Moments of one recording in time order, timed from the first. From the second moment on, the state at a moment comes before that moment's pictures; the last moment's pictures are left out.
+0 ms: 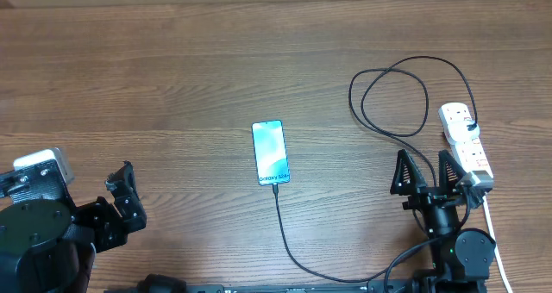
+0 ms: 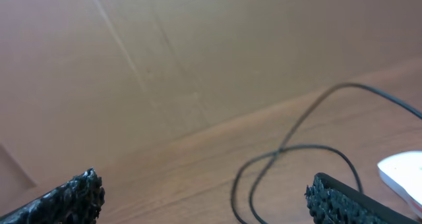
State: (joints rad) left arm -0.24 0.87 1.73 -1.55 -0.37 -0.42; right arm -0.01 0.01 0.07 -0.01 -0.10 0.44
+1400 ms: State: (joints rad) left arm -0.24 0.87 1.73 -1.55 -0.37 -0.42; right arm -0.01 0.01 0.02 -0.03 -0.05 0.38
